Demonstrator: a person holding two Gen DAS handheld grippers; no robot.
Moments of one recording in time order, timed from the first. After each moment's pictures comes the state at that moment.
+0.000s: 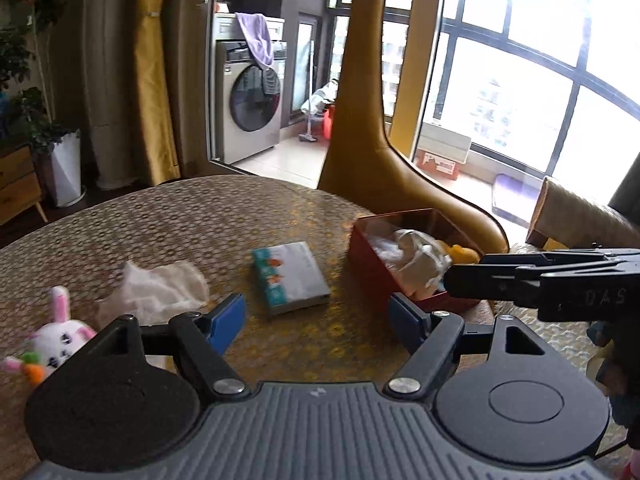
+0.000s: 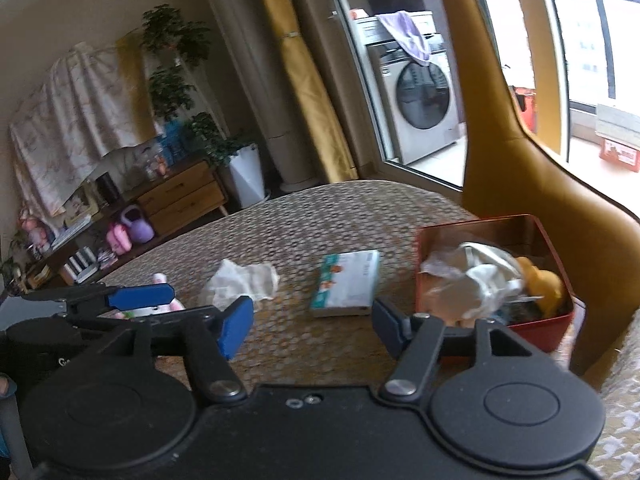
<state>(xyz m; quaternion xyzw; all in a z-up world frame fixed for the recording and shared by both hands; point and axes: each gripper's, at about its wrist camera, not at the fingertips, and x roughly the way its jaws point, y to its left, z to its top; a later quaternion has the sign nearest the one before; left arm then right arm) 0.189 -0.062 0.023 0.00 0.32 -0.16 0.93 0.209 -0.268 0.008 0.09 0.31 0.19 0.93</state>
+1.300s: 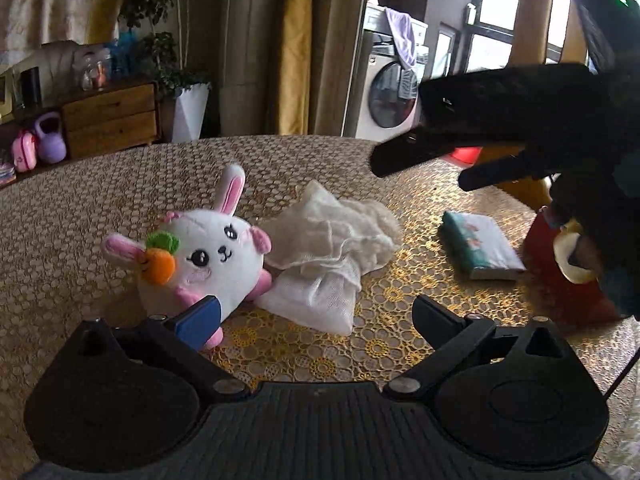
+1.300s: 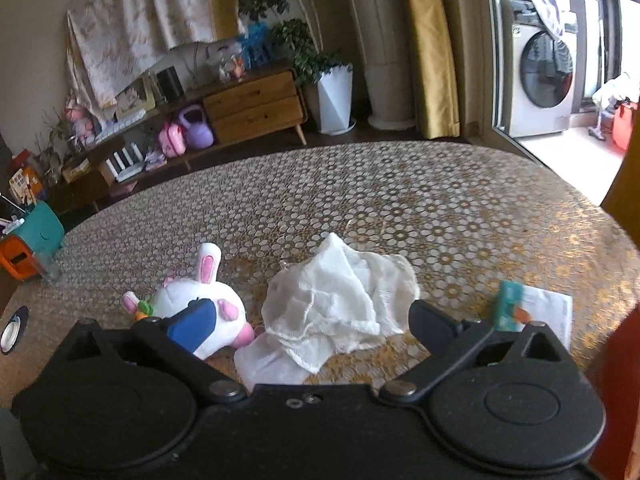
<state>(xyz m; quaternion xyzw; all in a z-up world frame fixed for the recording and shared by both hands) 0.195 0.066 -0.085 -0.07 0.32 0.01 0.95 0.339 -0.072 -0.042 -0.03 0.39 0.31 0.87</state>
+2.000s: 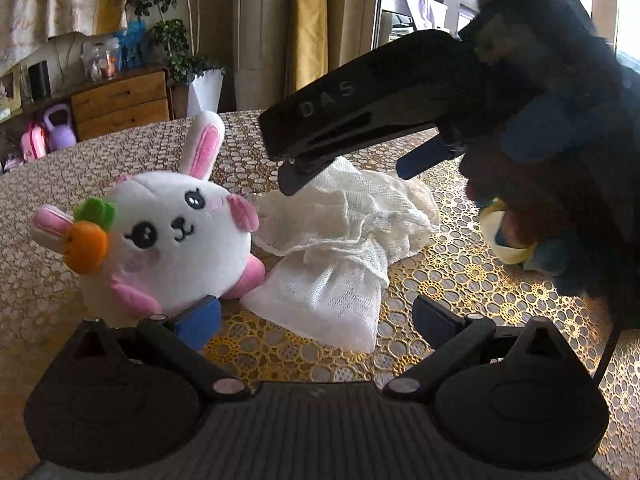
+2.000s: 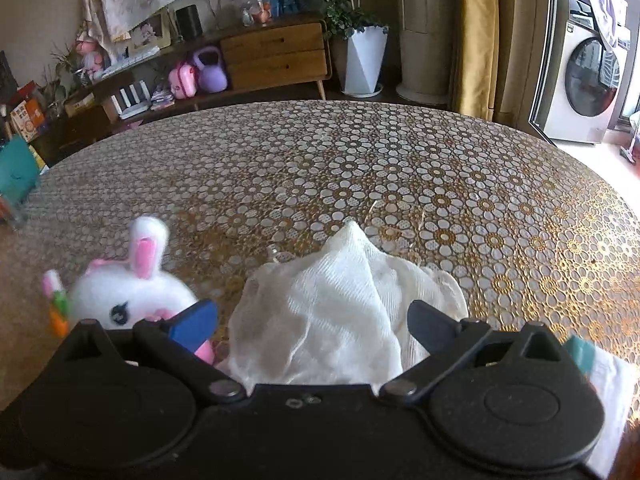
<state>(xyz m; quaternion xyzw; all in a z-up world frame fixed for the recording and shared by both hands) 0.247 0.054 -0.136 -0.06 0.33 0.05 0.94 0.400 -0.014 -0.104 -0.11 0.42 0.33 0.84</state>
